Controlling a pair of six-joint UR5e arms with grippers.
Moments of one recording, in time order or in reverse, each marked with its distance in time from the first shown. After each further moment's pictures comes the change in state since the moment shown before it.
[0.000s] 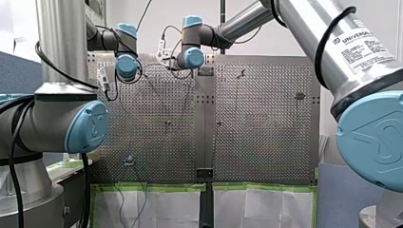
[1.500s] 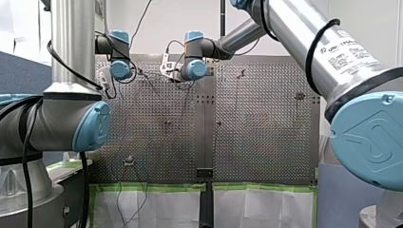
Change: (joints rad) left arm 0.125 -0.092 0.069 0.166 0.206 -0.051; right arm -0.048 0.099 -0.058 0.038 -0.054 0.038
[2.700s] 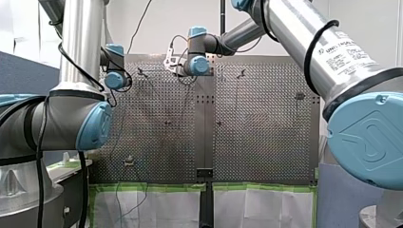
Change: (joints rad) left arm 0.086 -0.169 0.088 0.065 0.184 -0.099; right arm -0.023 0.001 -0.055 0.000 0.005 0.012
